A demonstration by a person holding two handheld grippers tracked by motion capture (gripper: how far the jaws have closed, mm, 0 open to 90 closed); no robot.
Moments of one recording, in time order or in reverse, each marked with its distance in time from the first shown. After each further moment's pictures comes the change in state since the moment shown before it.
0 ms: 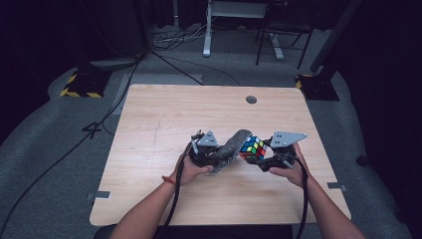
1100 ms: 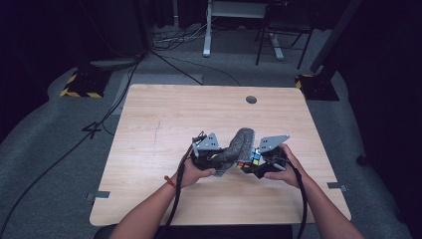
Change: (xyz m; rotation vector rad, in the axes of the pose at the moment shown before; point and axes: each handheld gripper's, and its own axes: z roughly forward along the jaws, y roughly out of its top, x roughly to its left) left arm -0.016 0.008 -0.010 -0.097 -0.049 0.069; right arm 0.003 -0.011 0.027 0.201 0.077 -0.006
